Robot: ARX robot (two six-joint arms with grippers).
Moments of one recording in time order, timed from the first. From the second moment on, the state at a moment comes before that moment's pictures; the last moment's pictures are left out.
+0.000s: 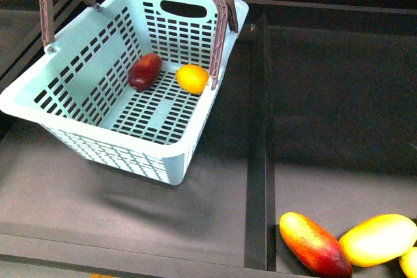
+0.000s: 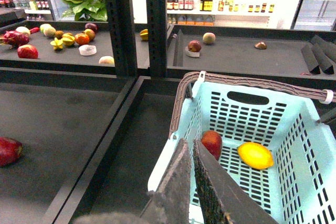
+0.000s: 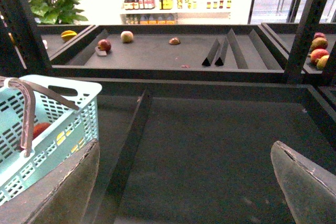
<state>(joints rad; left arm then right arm) -0.01 0.82 0.03 0.78 0.00 -0.01 0.00 0.01 0.02 0.00 0.00 0.00</state>
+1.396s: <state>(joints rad) 0.00 0.01 0.02 0.00 0.00 -0.01 0.00 0.01 0.02 0.00 0.00 0.00</state>
